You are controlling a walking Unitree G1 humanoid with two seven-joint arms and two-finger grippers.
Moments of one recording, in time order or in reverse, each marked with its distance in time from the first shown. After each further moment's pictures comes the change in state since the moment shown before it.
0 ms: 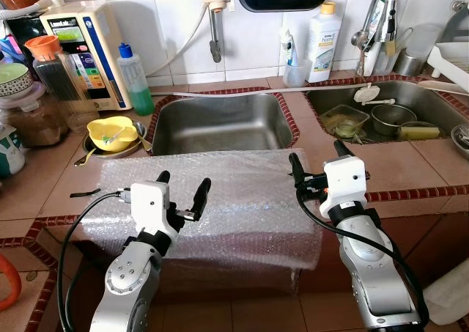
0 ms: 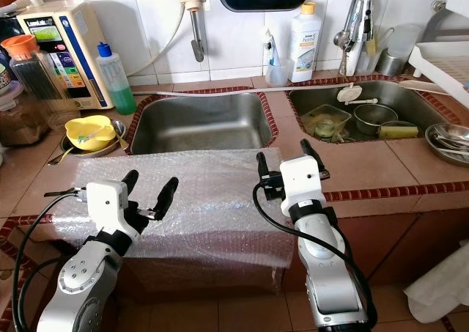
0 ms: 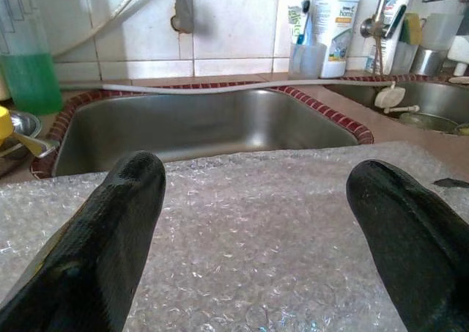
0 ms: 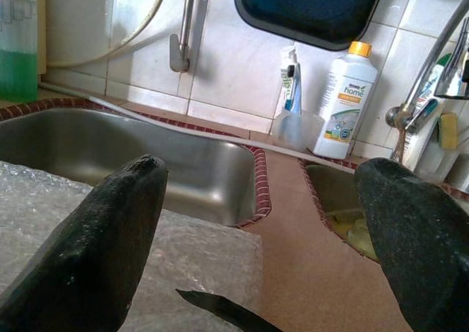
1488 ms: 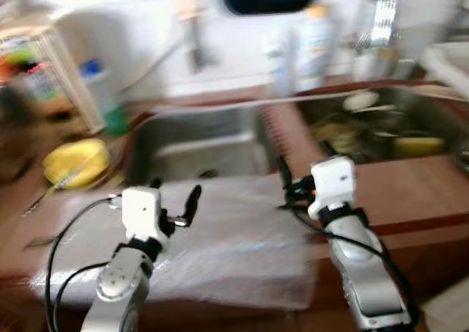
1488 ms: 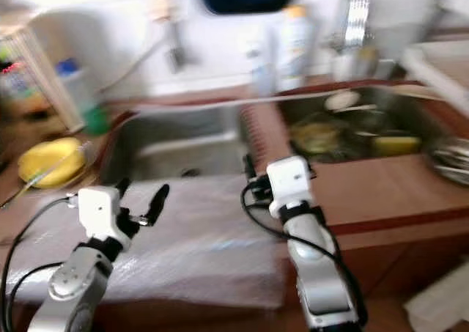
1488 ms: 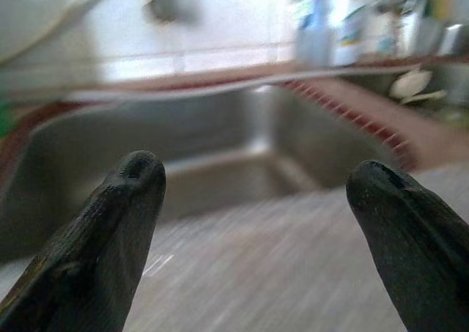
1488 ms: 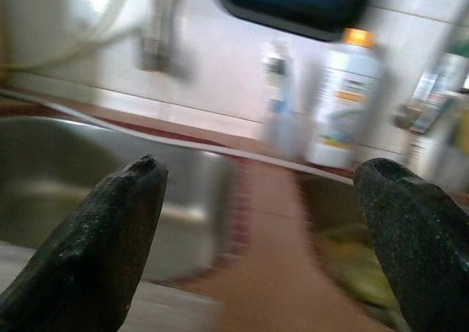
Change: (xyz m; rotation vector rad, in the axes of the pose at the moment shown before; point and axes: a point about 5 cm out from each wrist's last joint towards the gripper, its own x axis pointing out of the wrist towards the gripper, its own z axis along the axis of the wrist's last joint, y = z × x) left arm -0.005 0.007 -0.003 0.023 0.021 0.013; right arm 0.001 0.014 0.003 0.007 -0.018 0.053
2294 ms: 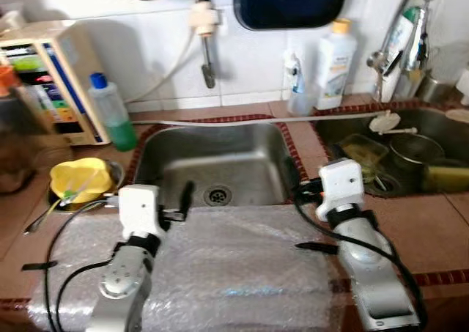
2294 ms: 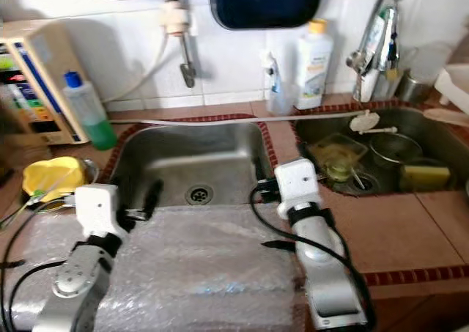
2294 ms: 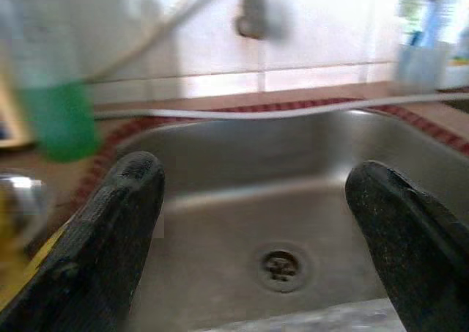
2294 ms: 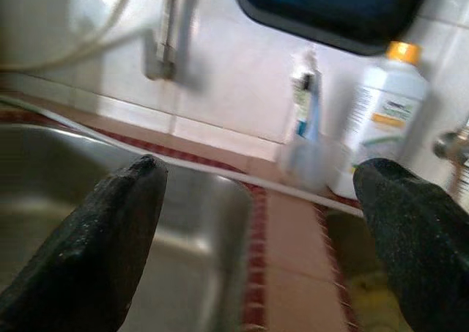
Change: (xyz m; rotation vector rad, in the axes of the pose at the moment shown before) left arm 0.000 0.010 -0.001 0.049 0.004 0.149; right arm -0.003 -0.005 -0.003 -0.014 0.008 0.001
